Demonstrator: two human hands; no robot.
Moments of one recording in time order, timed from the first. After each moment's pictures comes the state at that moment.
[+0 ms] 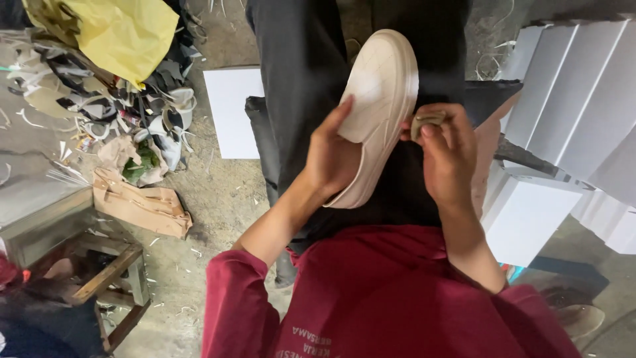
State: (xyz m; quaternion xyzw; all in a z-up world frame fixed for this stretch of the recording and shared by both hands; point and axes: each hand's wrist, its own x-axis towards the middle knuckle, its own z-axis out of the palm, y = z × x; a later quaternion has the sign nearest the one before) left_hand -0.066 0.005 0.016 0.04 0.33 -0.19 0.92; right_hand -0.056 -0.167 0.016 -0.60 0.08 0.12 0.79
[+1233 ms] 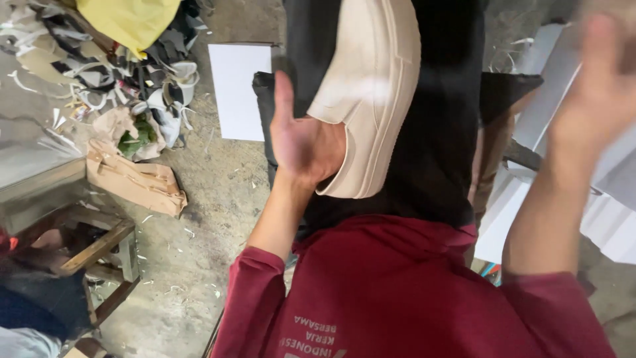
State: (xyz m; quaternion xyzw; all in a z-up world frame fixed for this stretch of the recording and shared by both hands) left_hand -0.063 0.048 0.086 0.02 0.40 -0.16 0.90; right_hand 0.040 -0.257 0.010 -0.81 -0.07 -0.09 0.57
